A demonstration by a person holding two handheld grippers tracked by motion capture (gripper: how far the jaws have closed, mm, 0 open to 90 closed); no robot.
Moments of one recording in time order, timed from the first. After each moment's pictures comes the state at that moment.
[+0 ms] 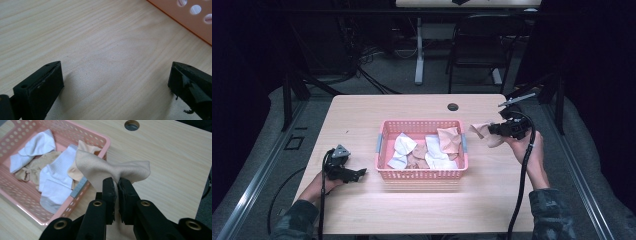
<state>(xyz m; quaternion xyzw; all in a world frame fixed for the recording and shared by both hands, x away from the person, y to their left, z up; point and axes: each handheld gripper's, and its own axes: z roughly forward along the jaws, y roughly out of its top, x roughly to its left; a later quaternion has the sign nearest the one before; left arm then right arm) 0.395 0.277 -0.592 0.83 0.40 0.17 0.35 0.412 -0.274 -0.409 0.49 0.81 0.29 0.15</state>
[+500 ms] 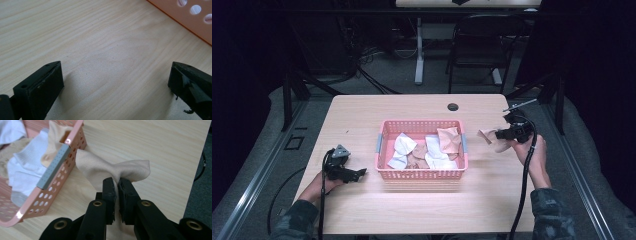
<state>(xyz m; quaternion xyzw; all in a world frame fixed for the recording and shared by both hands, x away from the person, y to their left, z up) 0.395 0.277 -0.592 0.83 0.40 0.17 0.35 0.426 -0.297 -0.442 0.53 0.80 0.25 0.14</state>
